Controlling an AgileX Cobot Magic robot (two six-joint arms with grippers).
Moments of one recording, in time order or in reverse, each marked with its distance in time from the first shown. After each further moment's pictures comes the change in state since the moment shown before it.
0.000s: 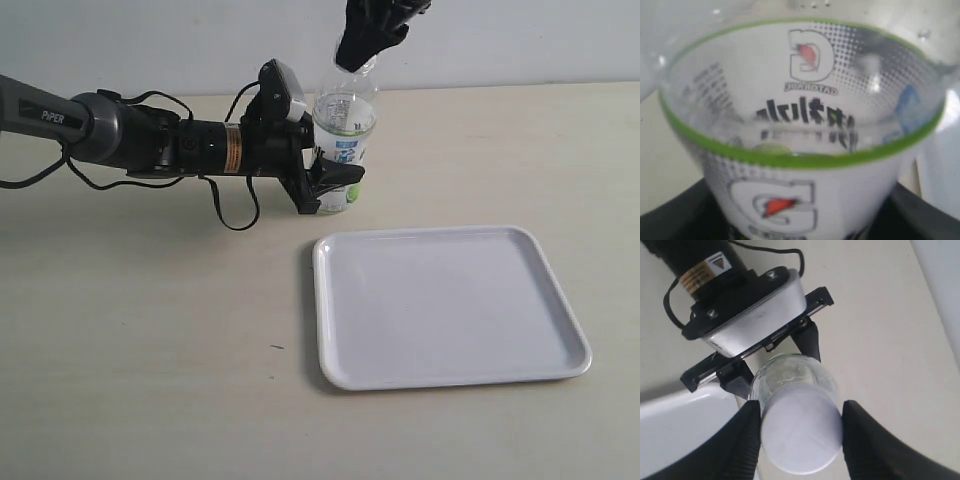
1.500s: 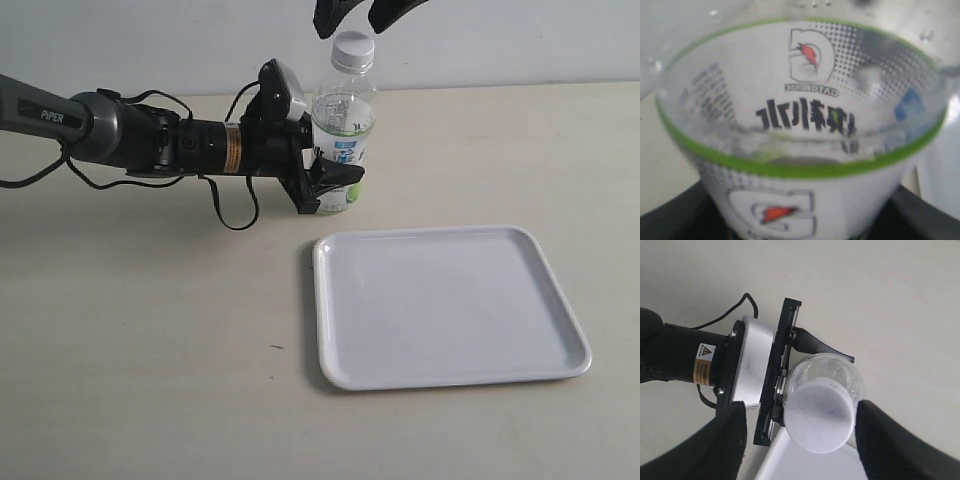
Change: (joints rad) left arm 0.000 -0.002 -0.001 0.007 0.002 -0.007; right arm 0.044 -0.045 -0.008 -0.072 -0.010 0.888
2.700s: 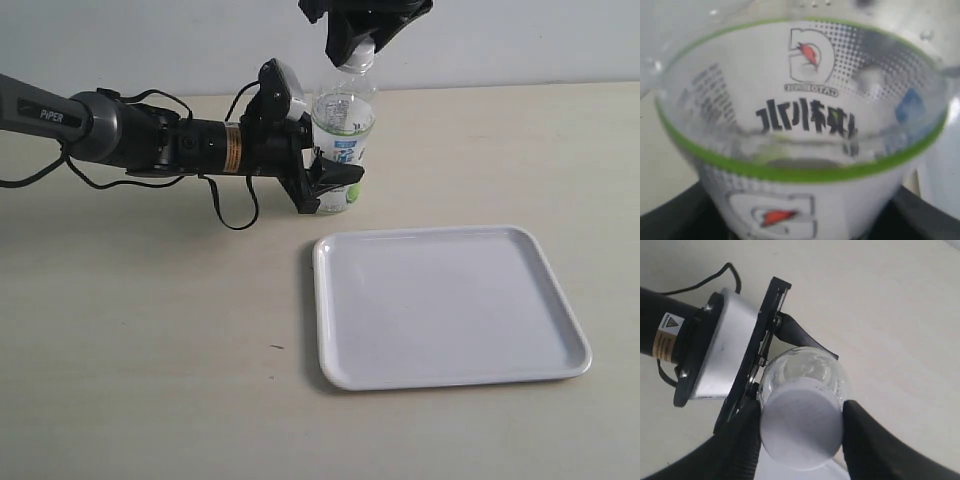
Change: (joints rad) left arm 0.000 0.000 -0.002 0.005 0.005 -0.010; right arm 0.013 0.045 0.000 -0.061 0.002 -0.194
